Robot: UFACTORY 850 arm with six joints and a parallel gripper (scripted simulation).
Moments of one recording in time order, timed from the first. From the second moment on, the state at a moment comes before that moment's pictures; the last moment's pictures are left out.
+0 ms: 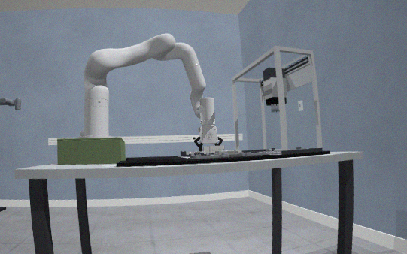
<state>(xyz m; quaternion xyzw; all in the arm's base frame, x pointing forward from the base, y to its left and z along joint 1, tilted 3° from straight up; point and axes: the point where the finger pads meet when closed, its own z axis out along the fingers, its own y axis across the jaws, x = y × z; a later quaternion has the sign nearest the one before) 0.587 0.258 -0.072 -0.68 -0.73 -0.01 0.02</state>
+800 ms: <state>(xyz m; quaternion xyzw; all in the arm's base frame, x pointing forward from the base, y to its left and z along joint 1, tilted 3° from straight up) 0.586 0.259 -0.072 -0.68 -0.73 -0.01 0.02</state>
